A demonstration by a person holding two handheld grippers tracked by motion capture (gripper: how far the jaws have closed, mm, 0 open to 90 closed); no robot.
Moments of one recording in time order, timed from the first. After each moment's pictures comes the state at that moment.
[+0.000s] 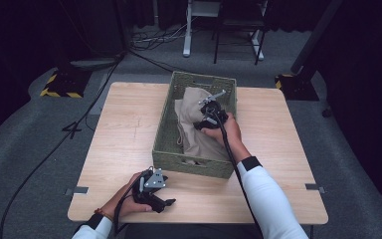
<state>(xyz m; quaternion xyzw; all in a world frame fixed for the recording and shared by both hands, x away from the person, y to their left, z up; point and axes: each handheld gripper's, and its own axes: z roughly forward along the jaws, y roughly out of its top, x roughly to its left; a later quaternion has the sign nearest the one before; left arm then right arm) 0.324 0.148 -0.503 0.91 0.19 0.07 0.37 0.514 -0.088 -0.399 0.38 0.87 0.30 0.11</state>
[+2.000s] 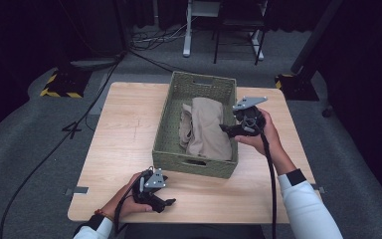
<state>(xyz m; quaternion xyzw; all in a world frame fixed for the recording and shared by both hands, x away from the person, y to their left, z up) 0.324 0.147 -0.503 0.91 0.19 0.07 0.37 0.455 -0.175 -0.347 0.31 0.86 0.35 0.22</state>
